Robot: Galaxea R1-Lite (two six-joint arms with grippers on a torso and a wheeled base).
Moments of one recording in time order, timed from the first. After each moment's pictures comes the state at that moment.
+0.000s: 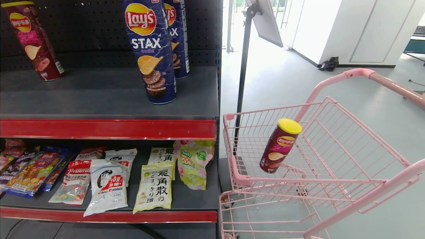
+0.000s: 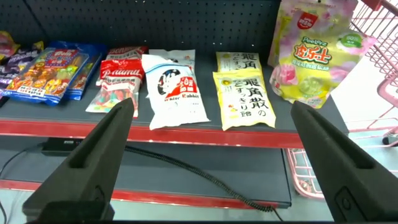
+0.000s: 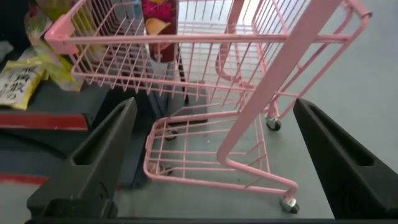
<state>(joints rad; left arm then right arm) 0.06 0.09 0.00 0.01 0.00 -0.01 0.06 0.11 0.00 0.00 0.03 0.01</state>
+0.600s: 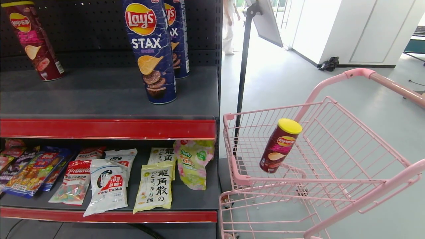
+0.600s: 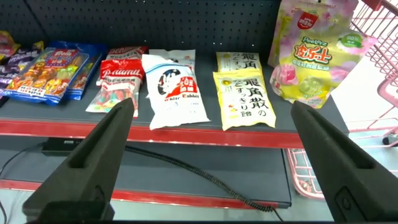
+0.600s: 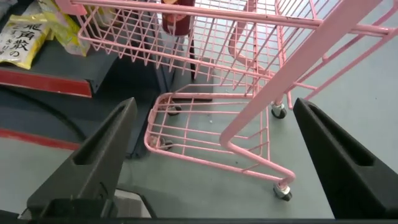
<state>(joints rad) 0.06 0.09 0.00 0.01 0.00 -0.01 0.07 0.21 0.00 -0.01 0.09 -0.08</state>
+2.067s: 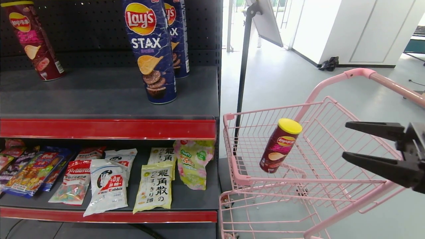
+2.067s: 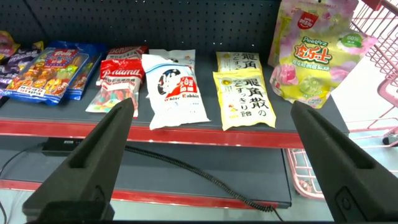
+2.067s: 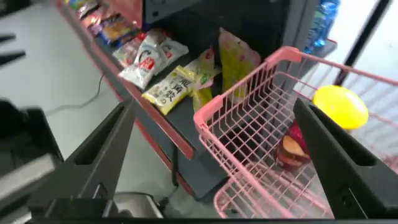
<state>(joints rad) 0.06 0.09 0.00 0.01 0.00 -0.01 0.12 1.17 -0.63 -0.34 0.77 -0.18</state>
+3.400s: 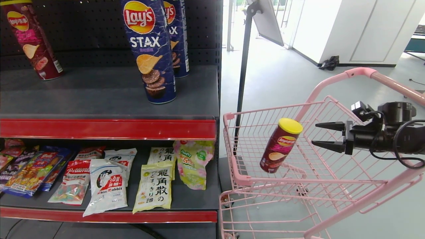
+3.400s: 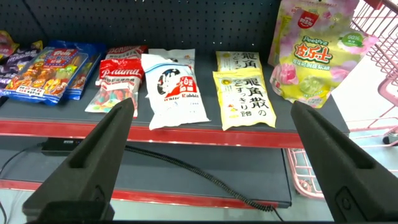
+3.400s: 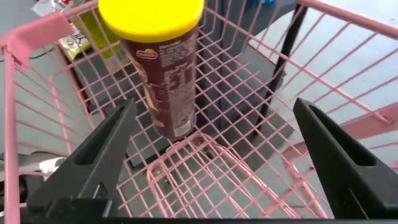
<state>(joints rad) 0.06 0.09 0.00 0.01 0.00 -0.01 -0.26 2.06 -1.13 -0.28 1.13 -0.70</state>
